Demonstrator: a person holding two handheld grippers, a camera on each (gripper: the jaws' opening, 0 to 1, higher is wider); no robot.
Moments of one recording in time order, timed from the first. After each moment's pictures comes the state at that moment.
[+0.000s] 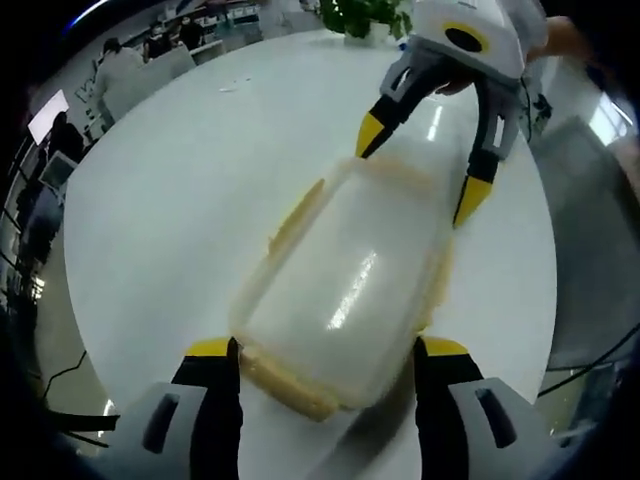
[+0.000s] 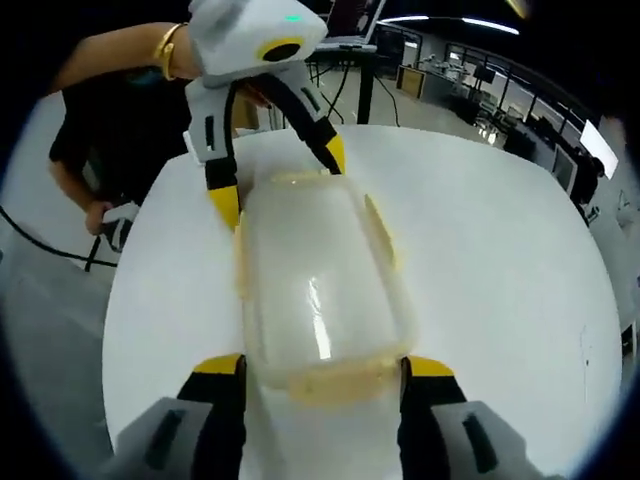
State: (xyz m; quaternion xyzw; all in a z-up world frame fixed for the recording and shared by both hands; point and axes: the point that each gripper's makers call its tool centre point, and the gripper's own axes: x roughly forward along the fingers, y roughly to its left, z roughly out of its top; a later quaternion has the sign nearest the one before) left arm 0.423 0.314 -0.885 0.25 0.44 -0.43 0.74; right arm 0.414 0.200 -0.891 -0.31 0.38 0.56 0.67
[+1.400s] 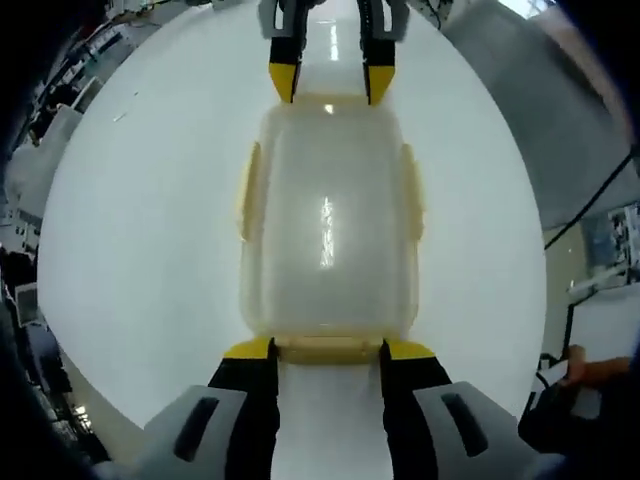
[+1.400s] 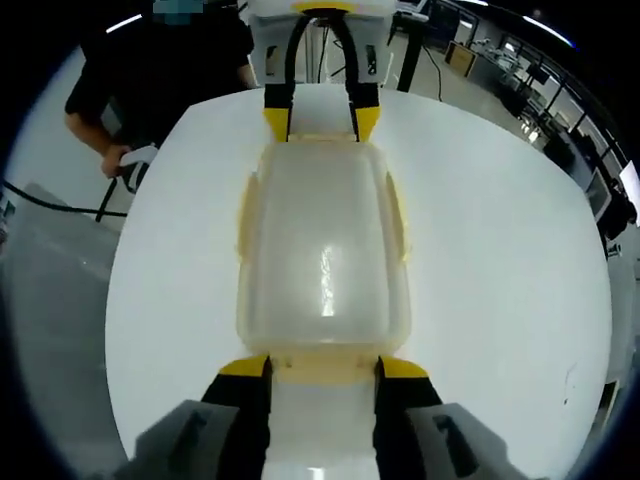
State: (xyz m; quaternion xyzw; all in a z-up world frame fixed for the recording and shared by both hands) left arm 0.425 0.343 -0.884 0.44 0.44 -0.55 0.56; right arm 0.419 0.186 -0.891 -0.41 0.42 0.56 0.58
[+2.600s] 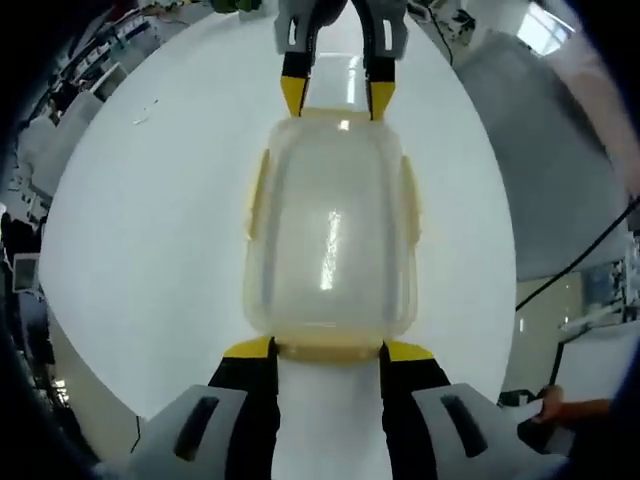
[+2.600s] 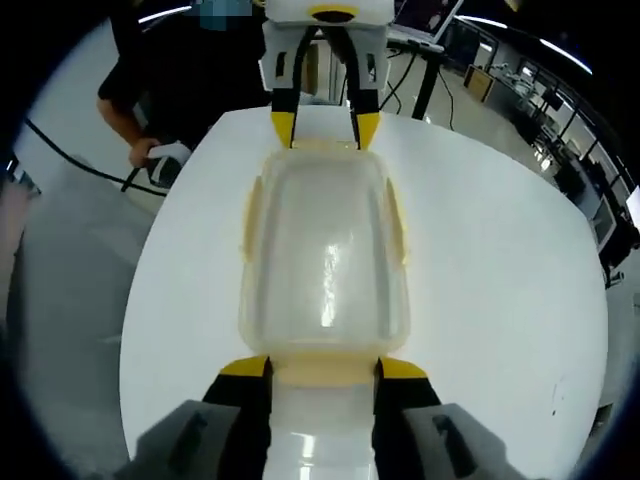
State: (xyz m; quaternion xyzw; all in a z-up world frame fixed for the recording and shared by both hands) left arm 0.406 0.323 -0.850 0.39 0.45 -0.53 0.60; right arm 0.412 0.162 -0.856 -0.41 0.37 0.61 0.56
